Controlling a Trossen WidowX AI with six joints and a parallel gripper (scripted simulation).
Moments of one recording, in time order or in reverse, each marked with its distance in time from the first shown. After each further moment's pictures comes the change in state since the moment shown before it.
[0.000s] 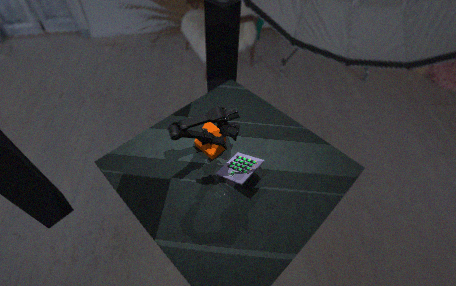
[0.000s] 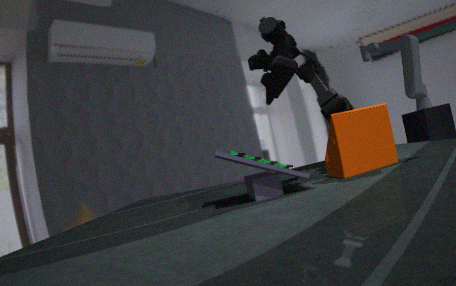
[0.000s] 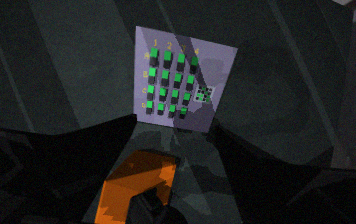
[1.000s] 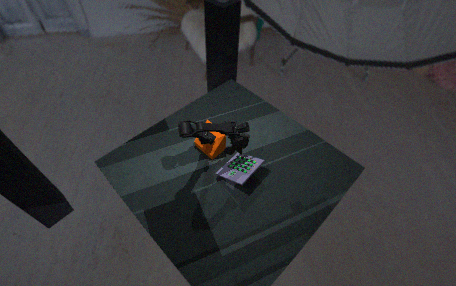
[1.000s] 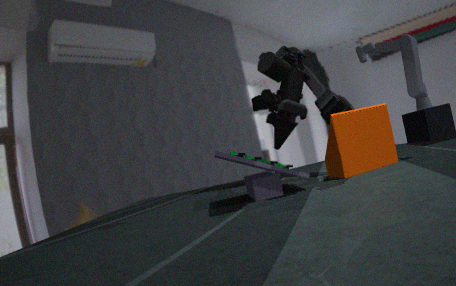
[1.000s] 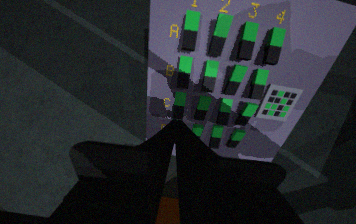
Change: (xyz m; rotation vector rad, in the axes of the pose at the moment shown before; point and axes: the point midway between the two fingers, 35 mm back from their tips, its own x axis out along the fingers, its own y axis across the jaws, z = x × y) arm 0.129 0.067 -0.025 0.052 -0.027 0.000
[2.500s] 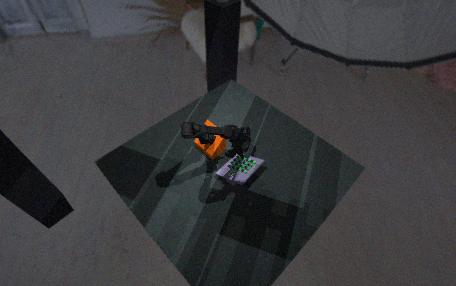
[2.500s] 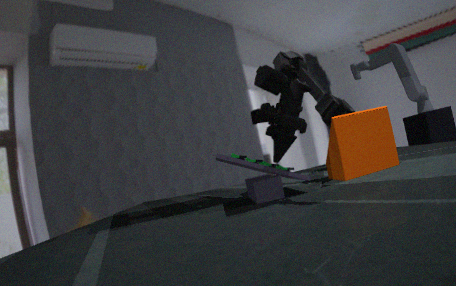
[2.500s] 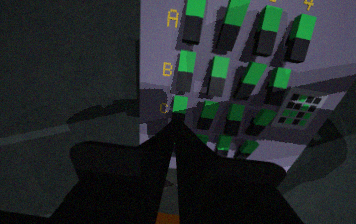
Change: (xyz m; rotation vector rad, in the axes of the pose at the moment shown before) arm 0.027 -0.001 -0.002 -0.003 -0.001 -0.004
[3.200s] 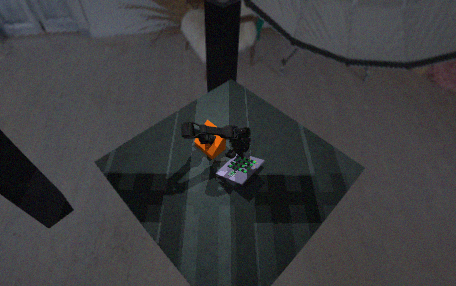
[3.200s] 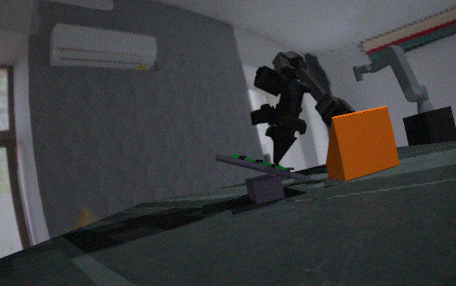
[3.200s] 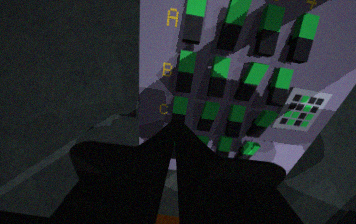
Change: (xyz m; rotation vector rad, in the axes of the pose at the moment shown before) arm 0.002 0.000 0.000 0.000 -0.001 0.000
